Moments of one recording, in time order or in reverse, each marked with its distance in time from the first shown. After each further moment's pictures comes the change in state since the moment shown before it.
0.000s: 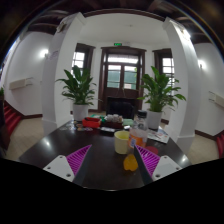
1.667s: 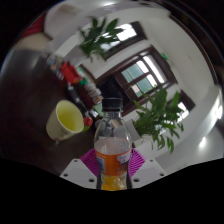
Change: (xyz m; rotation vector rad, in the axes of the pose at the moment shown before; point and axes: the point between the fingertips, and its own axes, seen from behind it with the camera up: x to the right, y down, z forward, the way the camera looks) arm 0.201 0.003 0.175 -0.149 0.167 -0.878
